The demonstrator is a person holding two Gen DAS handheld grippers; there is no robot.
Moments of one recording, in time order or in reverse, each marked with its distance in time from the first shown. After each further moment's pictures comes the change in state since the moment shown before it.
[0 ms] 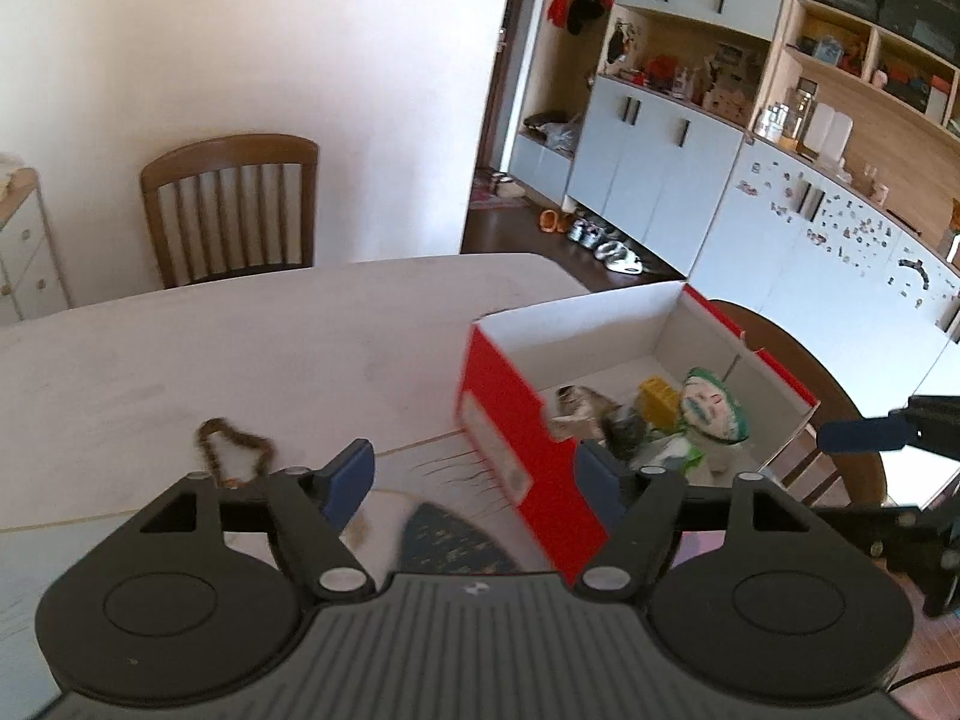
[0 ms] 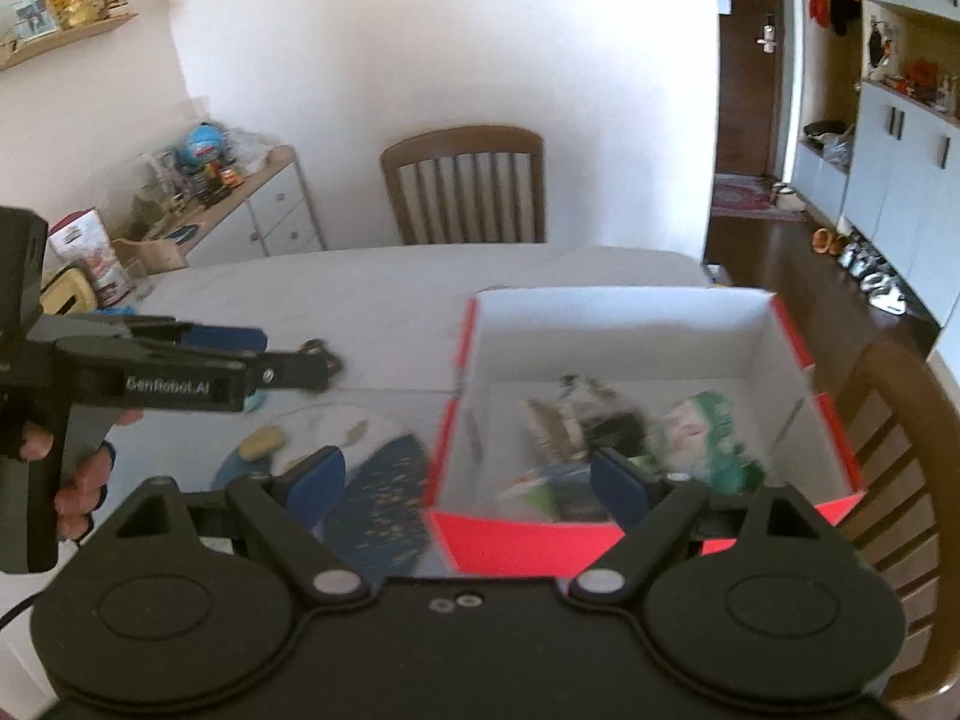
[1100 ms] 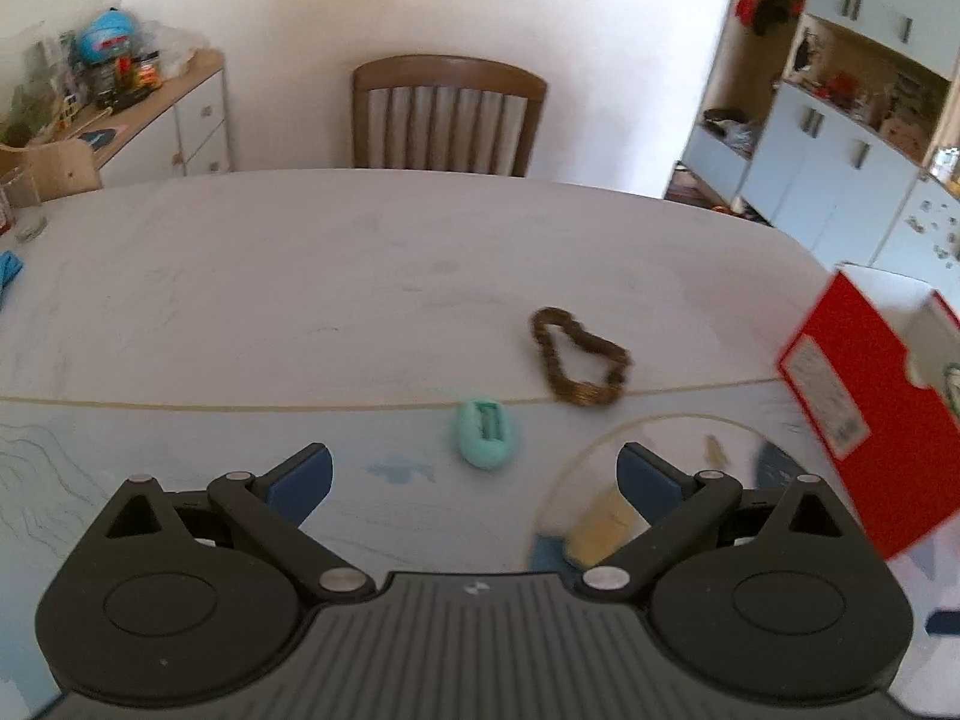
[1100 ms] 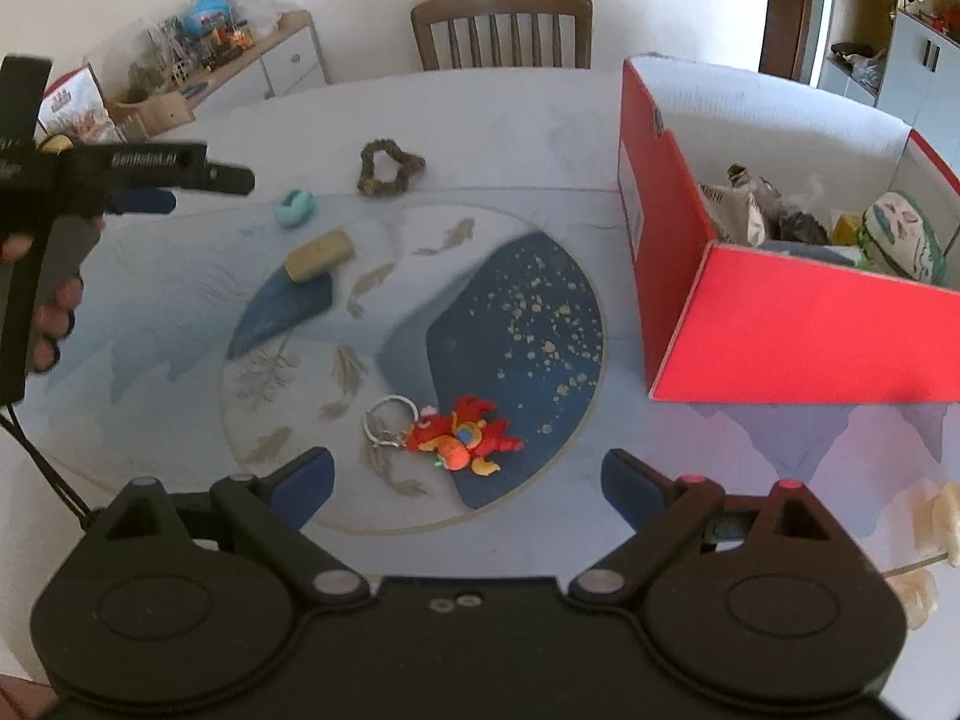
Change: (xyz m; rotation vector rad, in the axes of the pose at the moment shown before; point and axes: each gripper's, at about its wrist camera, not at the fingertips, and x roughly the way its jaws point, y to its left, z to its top) left arm 0.025 0.187 -0.070 -0.202 0.062 0.262; right arm 0.101 0.092 -0.092 -0.001 0.223 -0.025
